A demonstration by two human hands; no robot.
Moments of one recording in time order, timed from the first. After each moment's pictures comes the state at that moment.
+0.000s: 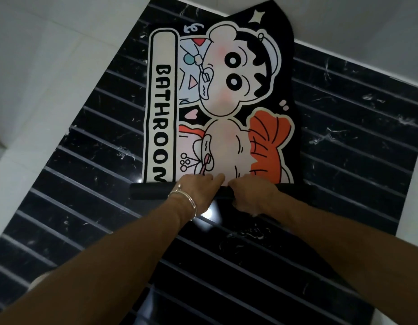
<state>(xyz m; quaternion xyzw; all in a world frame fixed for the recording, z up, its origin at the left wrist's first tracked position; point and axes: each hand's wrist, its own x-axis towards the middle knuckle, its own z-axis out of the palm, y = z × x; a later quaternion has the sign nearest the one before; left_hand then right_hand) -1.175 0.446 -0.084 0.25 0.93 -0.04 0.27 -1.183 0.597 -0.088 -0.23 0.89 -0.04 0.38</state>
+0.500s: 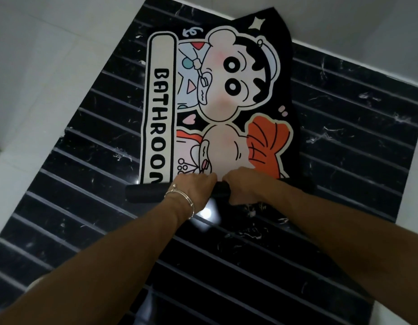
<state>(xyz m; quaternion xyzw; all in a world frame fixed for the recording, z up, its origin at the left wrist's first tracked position) -1.176 0.443 -0.087 0.23 0.94 -0.03 0.25 -1.202 0.594 -0.085 -0.24 0.86 -0.09 0.43</state>
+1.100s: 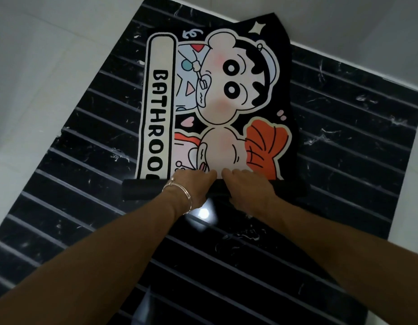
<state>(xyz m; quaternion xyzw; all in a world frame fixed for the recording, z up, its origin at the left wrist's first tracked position) -1.190 0.445 -0.083 0.24 0.93 -0.03 0.28 -1.176 0.601 -0.092 -0.24 0.94 -0.01 0.25</state>
